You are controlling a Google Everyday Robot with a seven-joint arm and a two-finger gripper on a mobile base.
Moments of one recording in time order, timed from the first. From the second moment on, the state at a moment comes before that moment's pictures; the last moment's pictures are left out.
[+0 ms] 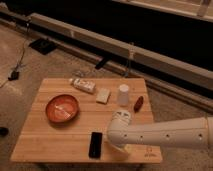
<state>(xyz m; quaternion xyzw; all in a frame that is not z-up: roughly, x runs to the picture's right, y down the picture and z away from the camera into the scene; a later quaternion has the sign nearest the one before) 0.056 0.289 0.772 -0.27 -0.15 -0.47 0.83</state>
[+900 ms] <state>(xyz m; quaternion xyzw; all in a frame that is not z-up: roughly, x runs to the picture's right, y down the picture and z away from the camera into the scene) 0.026 0.308 0.765 -0.25 -0.17 -0.56 0.77</state>
